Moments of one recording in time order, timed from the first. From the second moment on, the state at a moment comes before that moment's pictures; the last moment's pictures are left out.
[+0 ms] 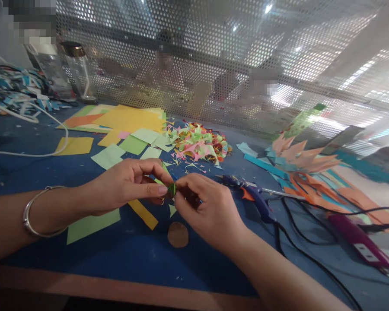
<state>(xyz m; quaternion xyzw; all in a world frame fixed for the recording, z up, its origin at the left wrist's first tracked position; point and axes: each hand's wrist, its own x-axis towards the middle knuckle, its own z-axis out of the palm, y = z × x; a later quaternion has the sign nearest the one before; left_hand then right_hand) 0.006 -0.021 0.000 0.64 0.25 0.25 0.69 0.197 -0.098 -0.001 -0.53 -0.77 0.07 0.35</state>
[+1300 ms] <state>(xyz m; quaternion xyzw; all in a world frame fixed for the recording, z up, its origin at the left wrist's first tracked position) 0.006 -0.024 -0.002 0.87 0.26 0.30 0.28 0.195 -0.096 -0.005 -0.55 -0.76 0.08 0.33</state>
